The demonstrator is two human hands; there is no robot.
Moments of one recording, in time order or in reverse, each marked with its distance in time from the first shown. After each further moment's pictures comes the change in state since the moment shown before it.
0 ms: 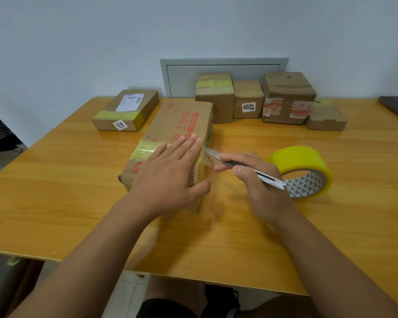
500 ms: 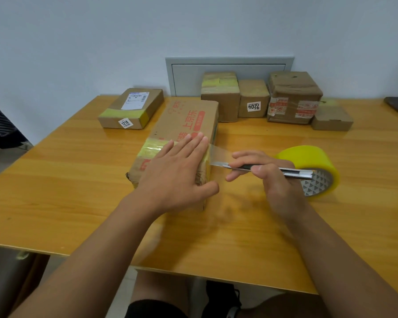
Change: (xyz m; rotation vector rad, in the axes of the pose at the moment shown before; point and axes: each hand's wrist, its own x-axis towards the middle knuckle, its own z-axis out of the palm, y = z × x) left_hand 0.000 -0.003 -0.003 -0.030 -0.039 0.005; right_hand 0.002 0.003 -0.006 0.245 -0.054 -0.027
